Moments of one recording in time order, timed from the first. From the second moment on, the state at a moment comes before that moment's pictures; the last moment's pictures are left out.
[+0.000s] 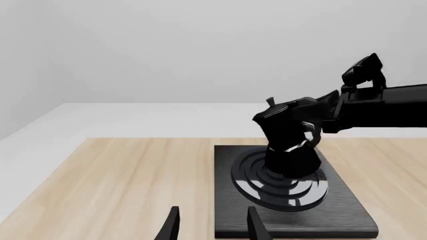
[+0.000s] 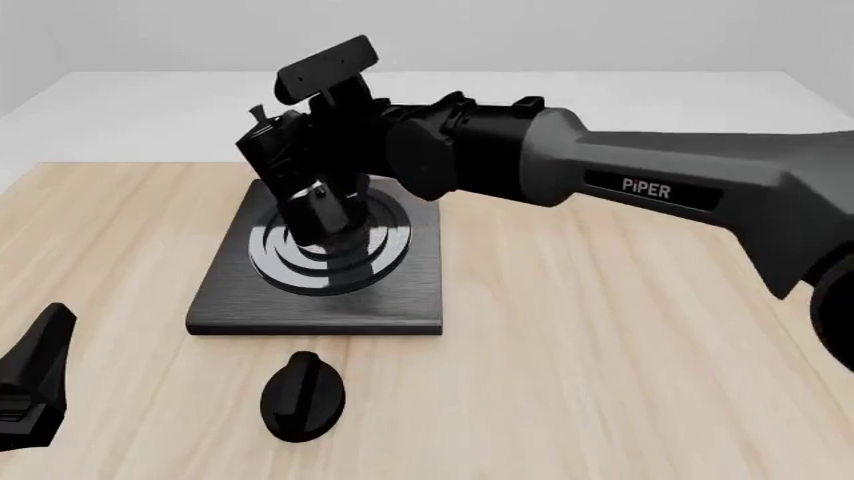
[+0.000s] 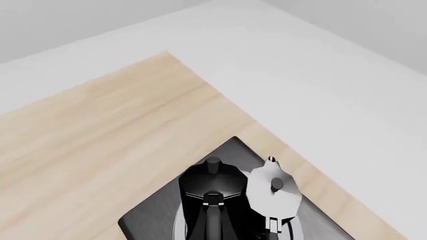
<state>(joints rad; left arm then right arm) 0.00 0.01 0.00 0.00 0.00 0.82 1.98 -1.61 0.04 -0.07</state>
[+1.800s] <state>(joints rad) 0.00 0.01 0.00 0.00 0.00 0.83 2.18 -1.77 0.06 0.00</state>
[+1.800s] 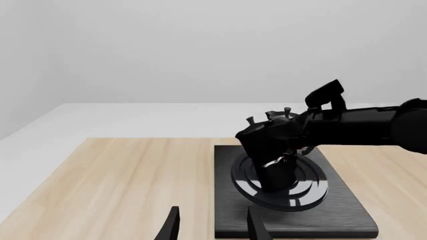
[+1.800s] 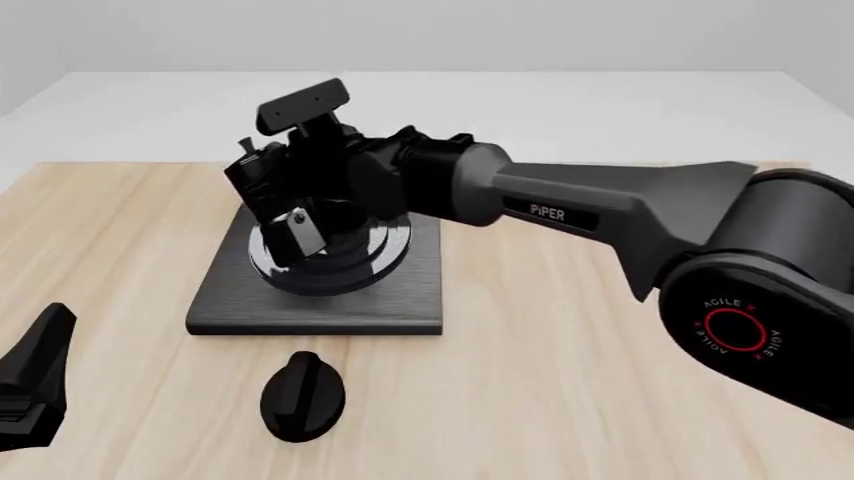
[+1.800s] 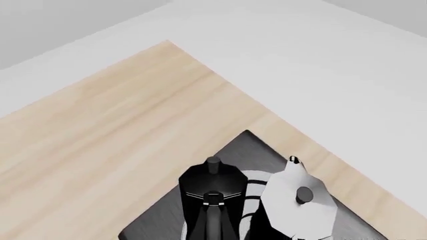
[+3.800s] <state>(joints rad) 0.00 0.01 0.00 -0.01 0.00 0.84 1.91 -1.23 -0.24 0.12</state>
